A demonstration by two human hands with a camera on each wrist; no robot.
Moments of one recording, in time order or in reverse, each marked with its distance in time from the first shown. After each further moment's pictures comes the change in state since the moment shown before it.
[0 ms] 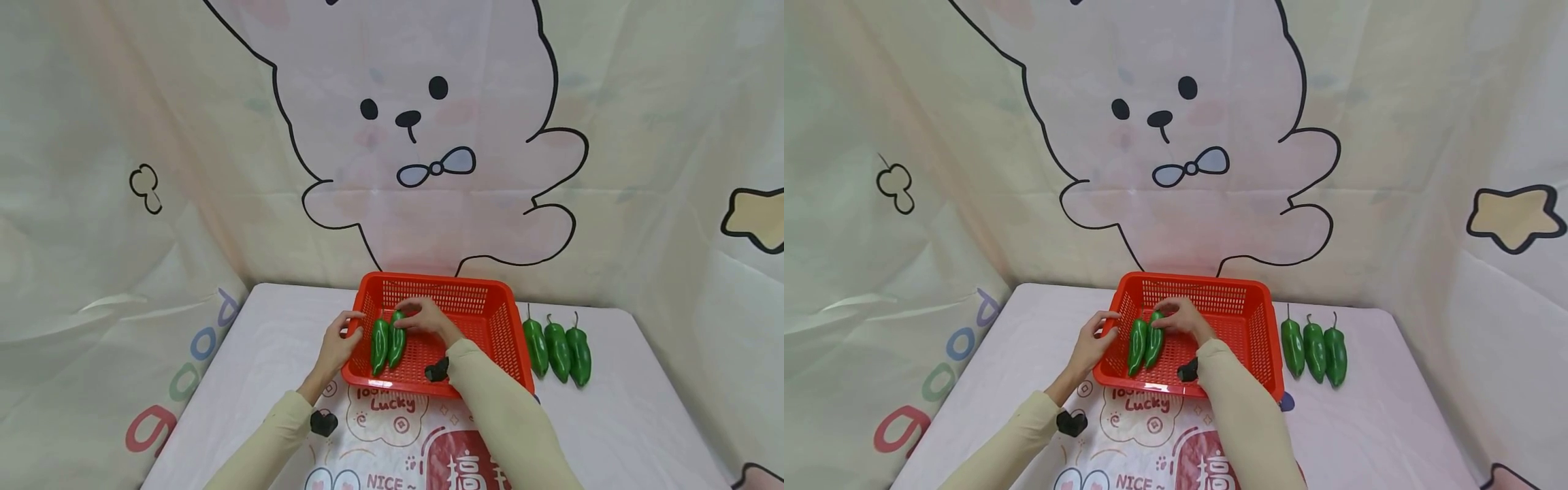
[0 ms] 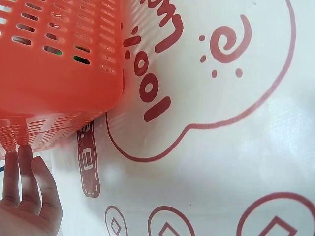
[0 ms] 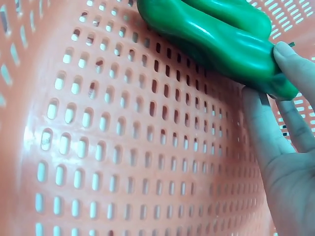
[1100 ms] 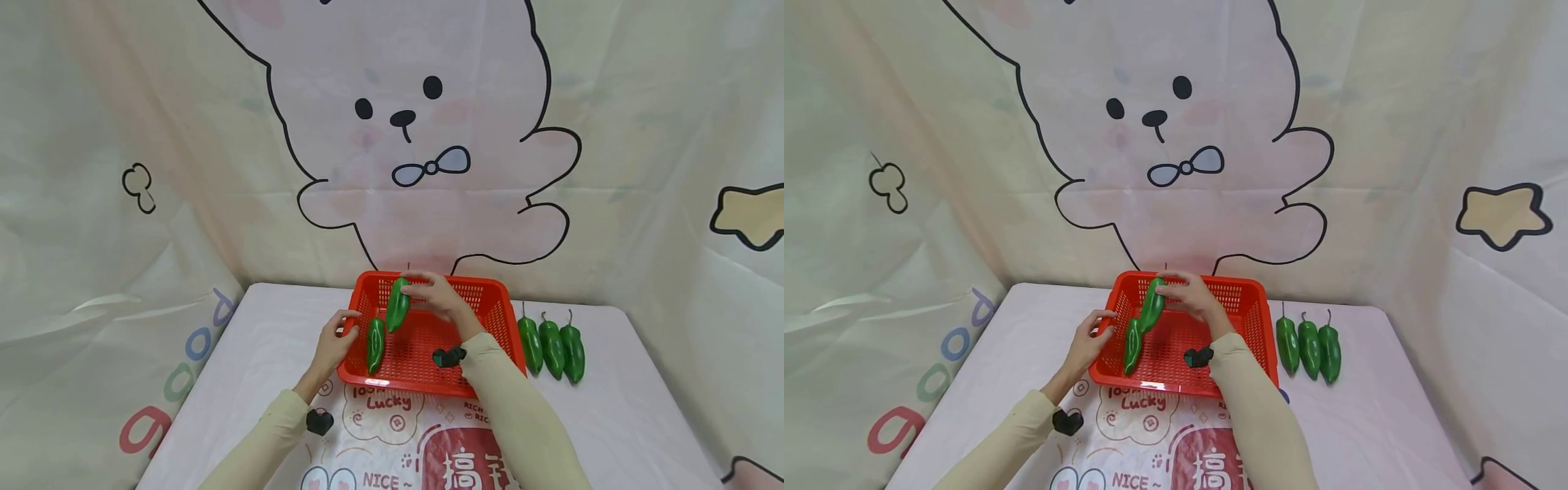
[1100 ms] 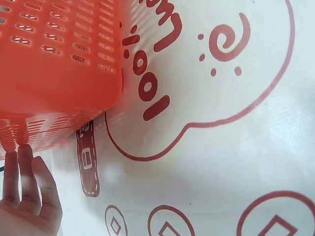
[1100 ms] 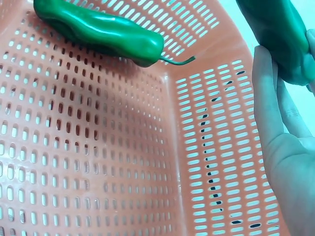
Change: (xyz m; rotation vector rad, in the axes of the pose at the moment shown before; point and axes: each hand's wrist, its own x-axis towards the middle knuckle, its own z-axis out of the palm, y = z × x) left_hand -0.002 0.010 -0.001 -0.011 -0.021 -0.011; right_hand -0.008 -0.043 -0.036 0.387 -0.041 -0.066
